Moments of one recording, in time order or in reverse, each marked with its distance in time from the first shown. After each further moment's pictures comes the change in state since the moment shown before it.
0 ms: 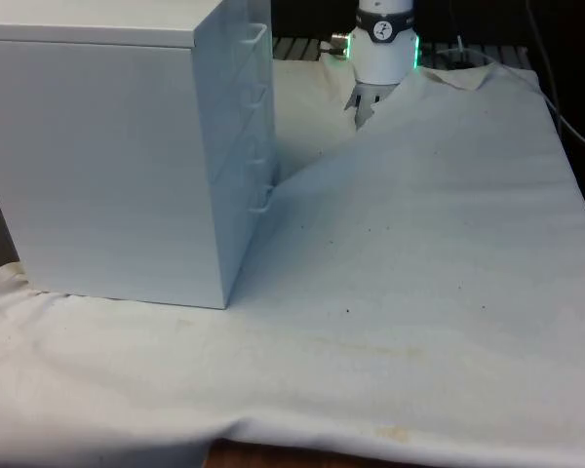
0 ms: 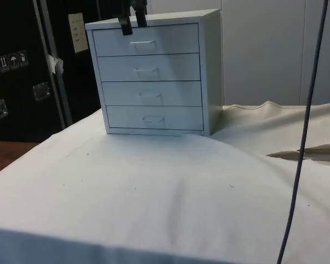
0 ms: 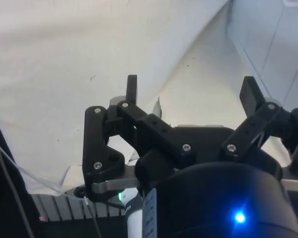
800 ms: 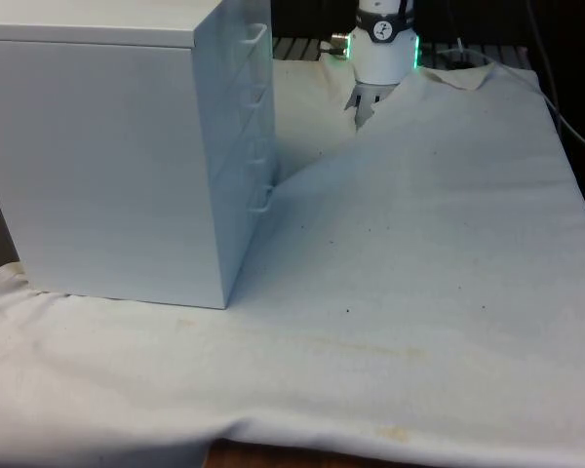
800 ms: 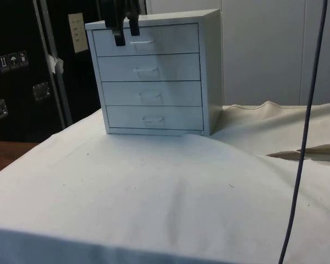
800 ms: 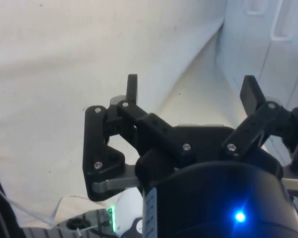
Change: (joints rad) arm -0.003 0.044 -0.008 -0.035 -0.011 0.141 -0.002
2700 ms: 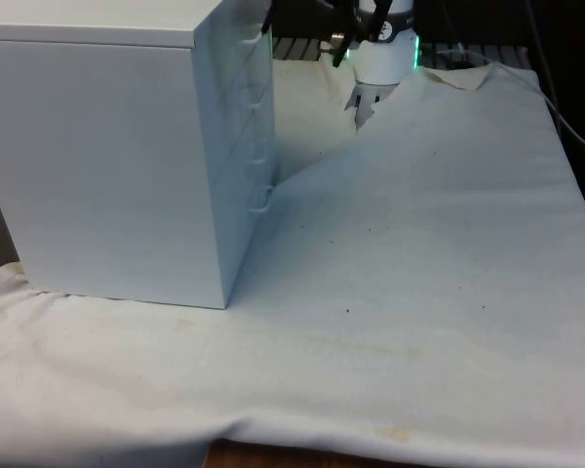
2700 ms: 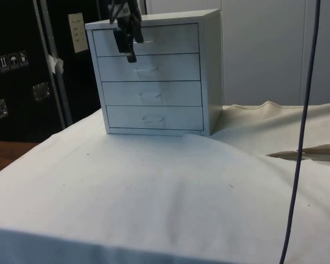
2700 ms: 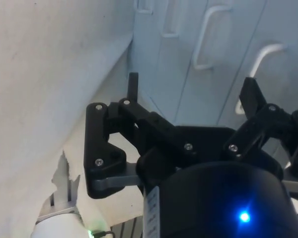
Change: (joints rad) arm -0.003 0.115 -0.024 -0.031 -0.268 0.102 0.038
